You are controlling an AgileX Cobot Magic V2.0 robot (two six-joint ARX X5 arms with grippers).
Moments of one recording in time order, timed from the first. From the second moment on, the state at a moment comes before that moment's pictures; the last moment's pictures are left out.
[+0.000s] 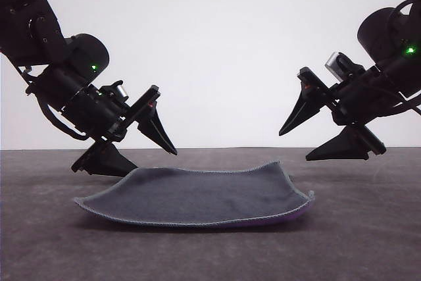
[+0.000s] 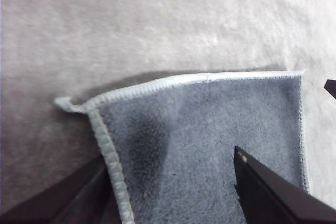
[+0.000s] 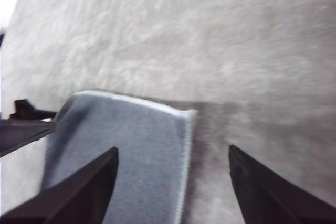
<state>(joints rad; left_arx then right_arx) -0.27 1.94 1.17 -0.06 0.57 -0.39 0.15 1.79 0.95 0.17 -0.65 0.48</state>
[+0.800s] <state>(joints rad) -0.25 1.94 1.17 -0.05 0.57 -0.39 0.21 1.95 1.05 0.16 -0.69 0.48</state>
